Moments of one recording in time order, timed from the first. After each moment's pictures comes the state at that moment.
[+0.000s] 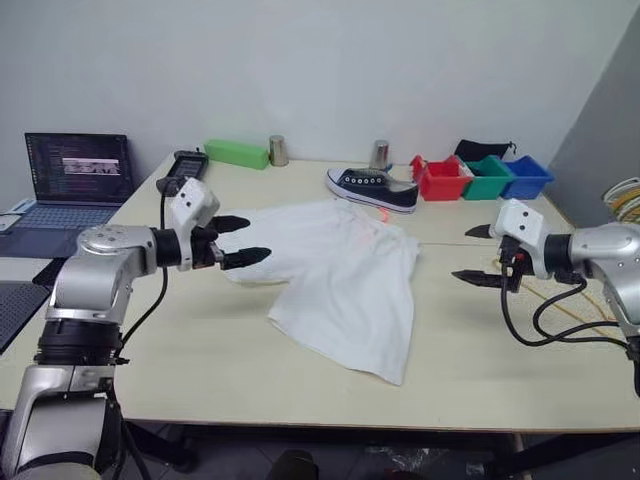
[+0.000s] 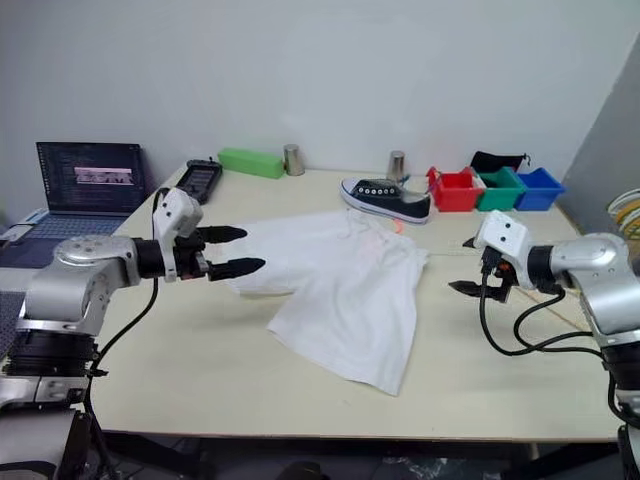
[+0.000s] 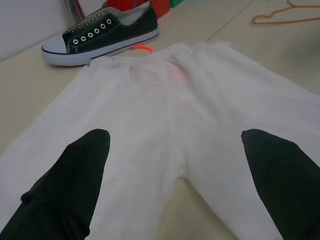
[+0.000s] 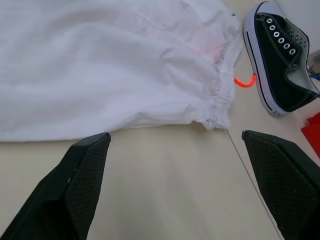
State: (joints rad) left arm -0.65 0.80 0.04 0.27 -0.32 0.48 -1.09; right arm -0.59 -0.92 0.11 0.10 0.16 0.36 1.13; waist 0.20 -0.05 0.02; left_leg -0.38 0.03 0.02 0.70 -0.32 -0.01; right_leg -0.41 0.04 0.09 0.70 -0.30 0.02
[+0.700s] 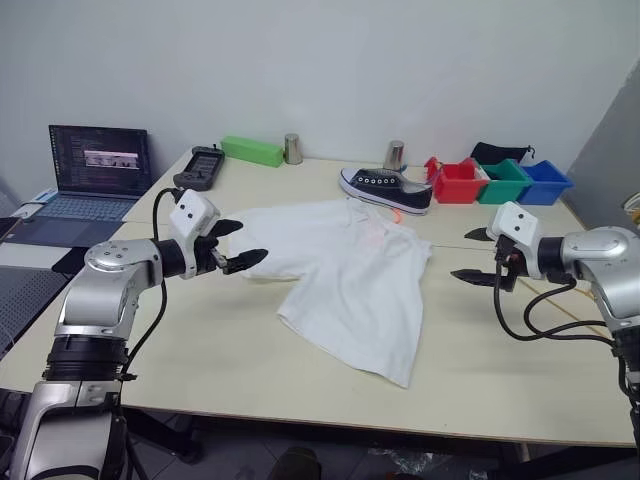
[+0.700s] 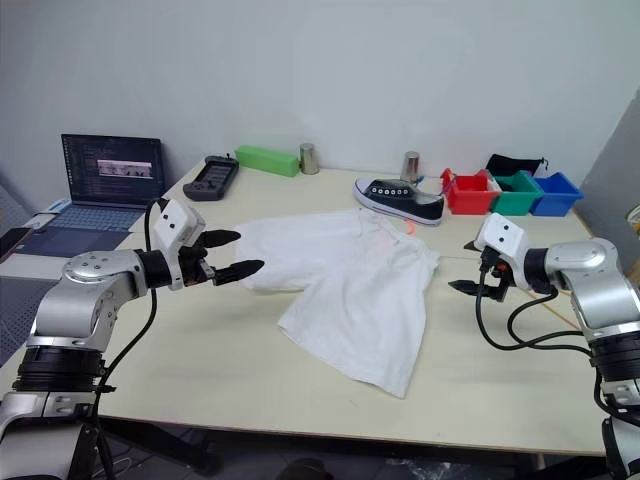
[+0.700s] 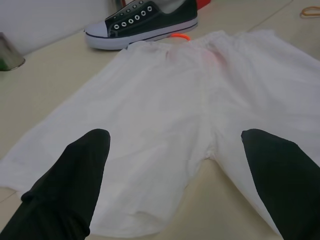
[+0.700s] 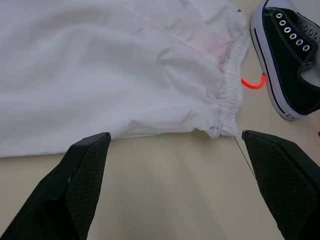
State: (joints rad) left arm -0.52 0.75 0.07 0.18 -0.31 0.45 -0.95; right arm -0.58 -0.86 0.10 0.18 0.14 0.35 1.11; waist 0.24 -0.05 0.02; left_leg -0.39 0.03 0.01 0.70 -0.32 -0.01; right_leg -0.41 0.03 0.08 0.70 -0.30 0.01
